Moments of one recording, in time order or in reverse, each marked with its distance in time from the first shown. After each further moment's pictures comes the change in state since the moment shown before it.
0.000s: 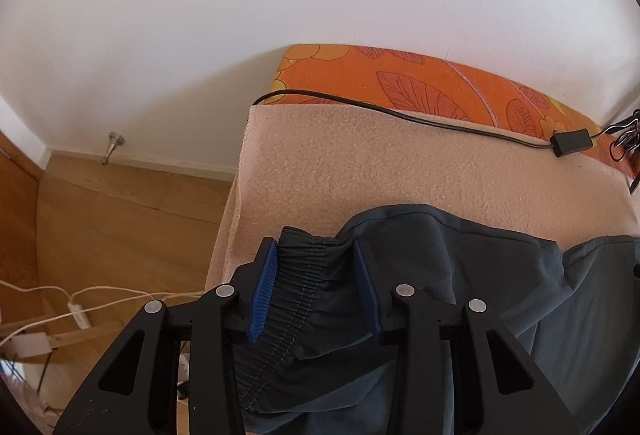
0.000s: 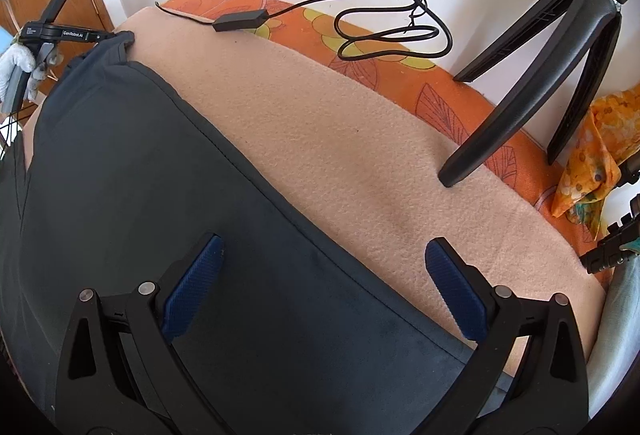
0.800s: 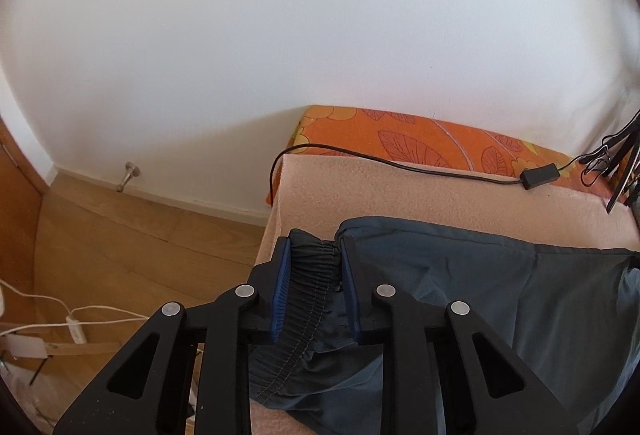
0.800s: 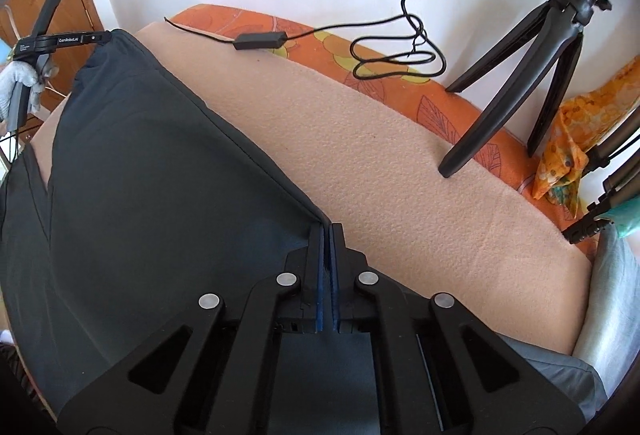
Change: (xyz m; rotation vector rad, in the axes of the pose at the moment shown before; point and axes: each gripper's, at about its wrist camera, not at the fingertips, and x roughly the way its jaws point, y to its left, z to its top) left arm -0.059 0.021 -0.022 -0.047 -0.223 -0.035; right arm -0.056 0.035 -0.004 0.058 -0.078 -0.031
